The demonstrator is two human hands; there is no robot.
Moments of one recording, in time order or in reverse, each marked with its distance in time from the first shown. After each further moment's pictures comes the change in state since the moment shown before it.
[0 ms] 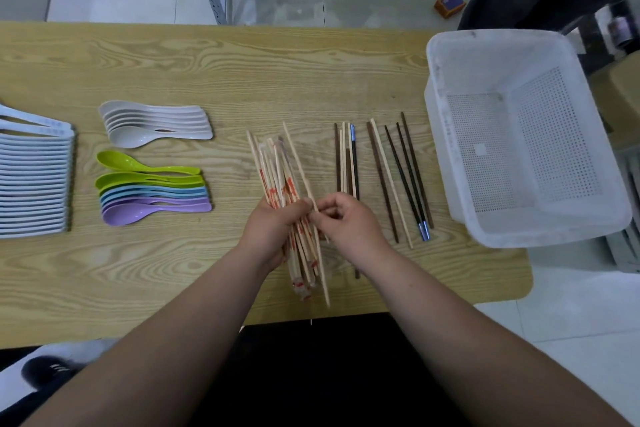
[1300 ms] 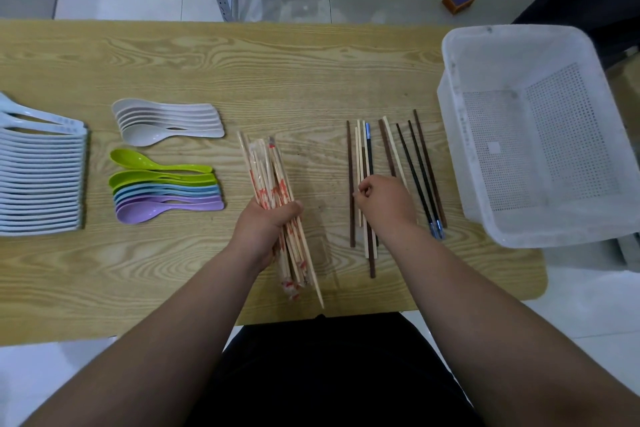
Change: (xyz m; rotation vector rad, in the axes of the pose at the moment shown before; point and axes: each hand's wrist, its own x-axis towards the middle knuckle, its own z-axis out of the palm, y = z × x) left_hand 0.011 -0.001 -0.037 0.100 0.147 0.027; right_hand 0.062 0.028 -0.030 -0.679 0.248 -0.011
